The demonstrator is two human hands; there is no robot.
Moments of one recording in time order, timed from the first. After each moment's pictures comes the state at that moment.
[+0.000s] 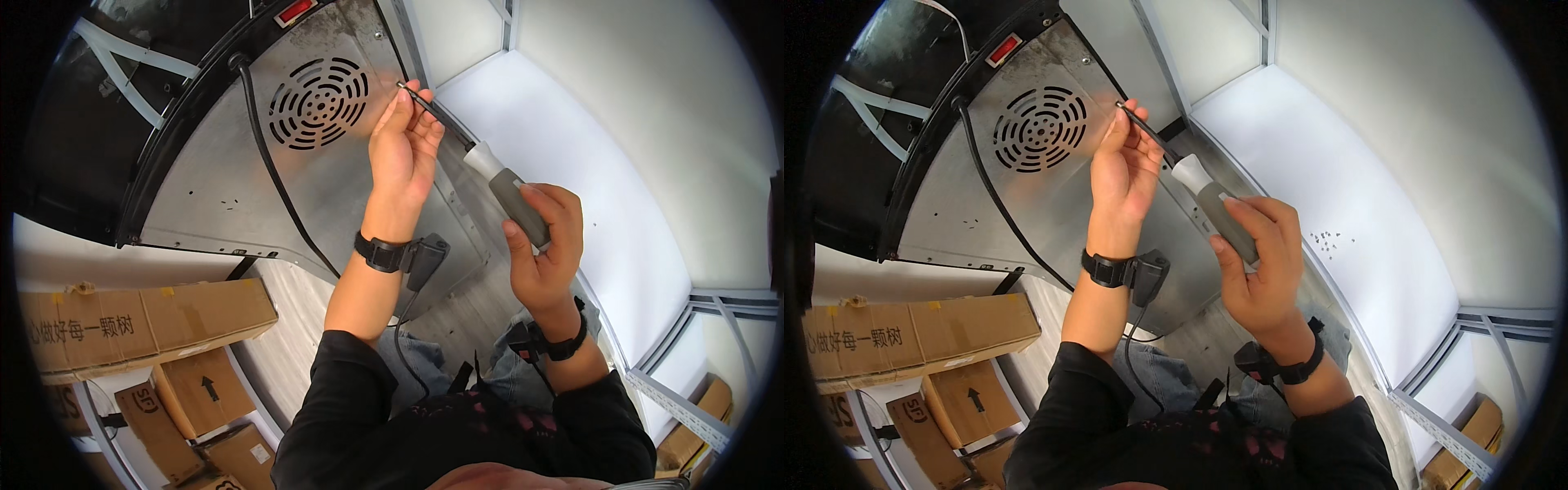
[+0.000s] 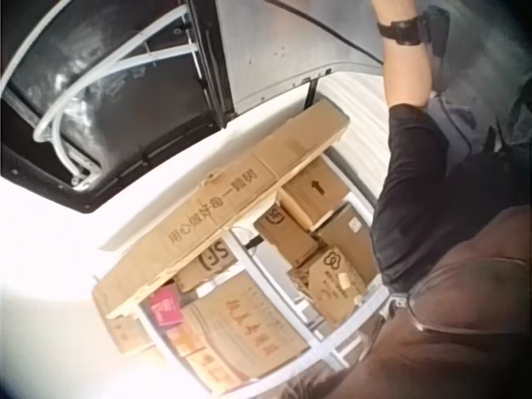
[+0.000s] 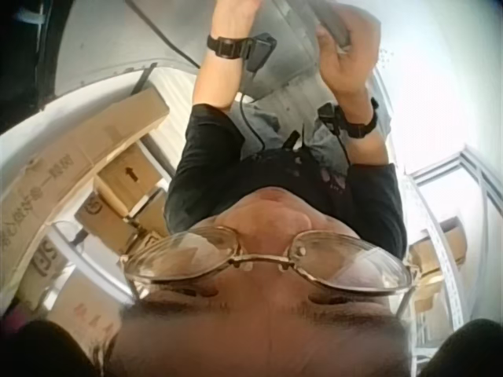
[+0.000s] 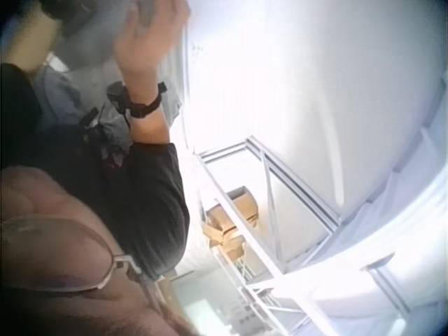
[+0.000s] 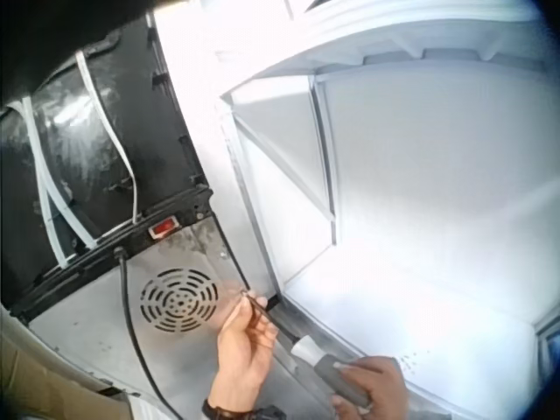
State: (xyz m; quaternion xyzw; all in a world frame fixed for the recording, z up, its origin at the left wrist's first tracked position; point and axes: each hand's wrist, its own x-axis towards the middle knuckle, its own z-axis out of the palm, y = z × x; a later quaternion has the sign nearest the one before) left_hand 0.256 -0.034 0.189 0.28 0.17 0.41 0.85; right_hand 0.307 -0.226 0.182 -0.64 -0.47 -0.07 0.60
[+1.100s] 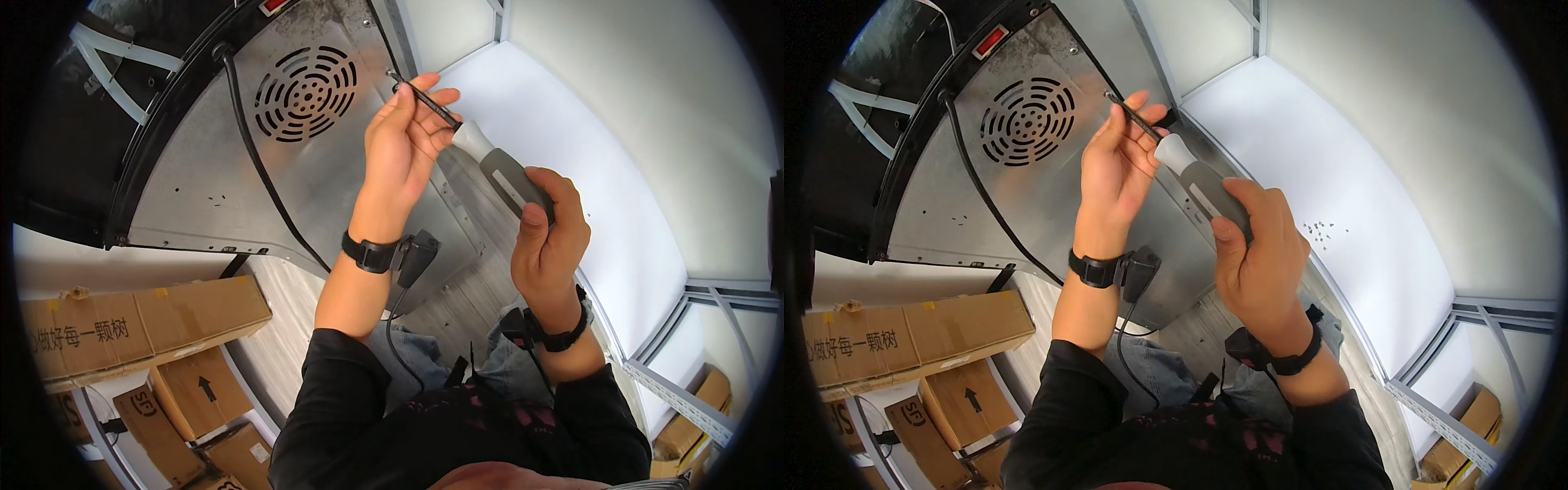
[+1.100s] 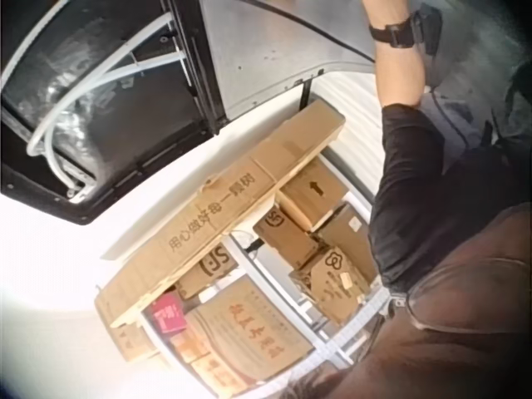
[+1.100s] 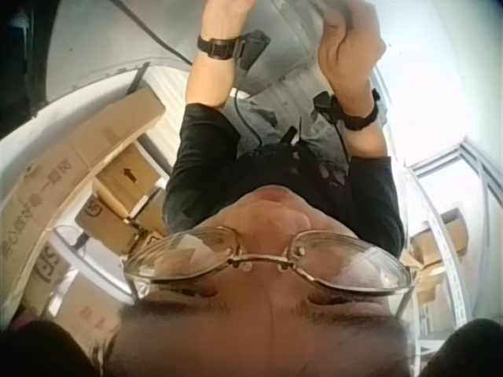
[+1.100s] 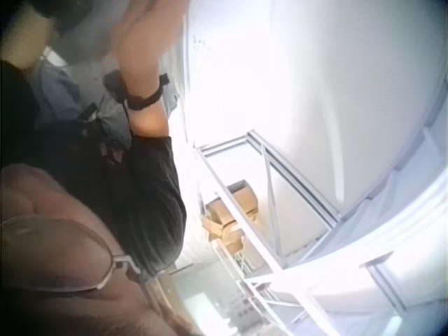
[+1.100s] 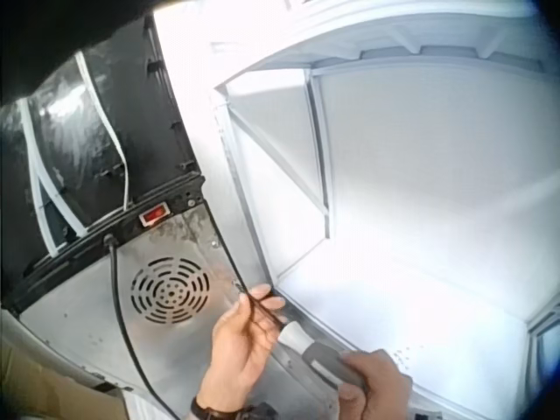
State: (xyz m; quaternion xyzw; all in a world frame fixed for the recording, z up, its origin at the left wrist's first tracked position) left_hand 0.251 -0.039 0.194 0.34 0.11 0.33 0.87; right_hand 0.305 -0.232 0.196 -0.71 -0.43 -0.01 0.56
